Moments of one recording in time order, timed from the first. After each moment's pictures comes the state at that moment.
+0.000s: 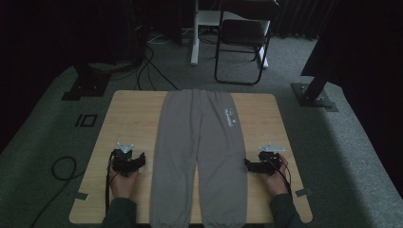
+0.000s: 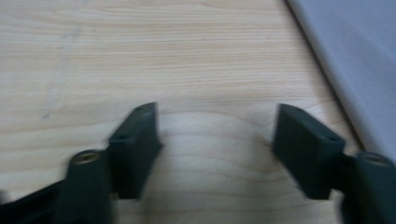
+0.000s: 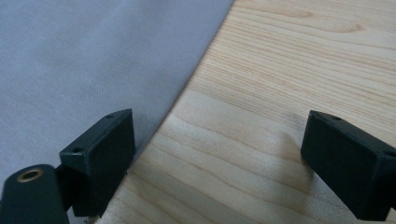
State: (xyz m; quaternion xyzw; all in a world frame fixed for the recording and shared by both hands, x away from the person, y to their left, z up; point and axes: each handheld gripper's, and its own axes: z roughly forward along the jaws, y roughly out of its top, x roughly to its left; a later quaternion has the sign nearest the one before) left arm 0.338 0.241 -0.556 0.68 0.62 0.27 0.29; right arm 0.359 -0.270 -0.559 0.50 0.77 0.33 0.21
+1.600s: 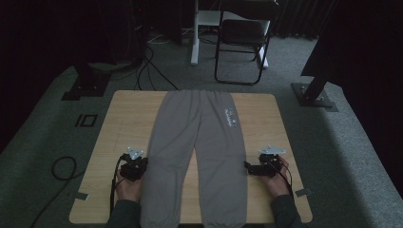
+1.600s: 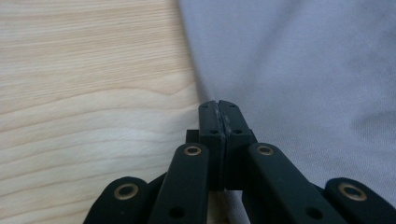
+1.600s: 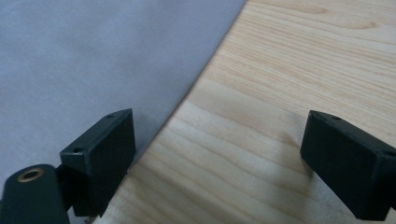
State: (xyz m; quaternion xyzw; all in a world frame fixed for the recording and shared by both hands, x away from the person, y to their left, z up) left arm 0.316 0.215 -0.549 0.72 0.58 0.23 0.30; right arm 0.351 -0.271 -0.560 0.48 0.79 0.34 0.20
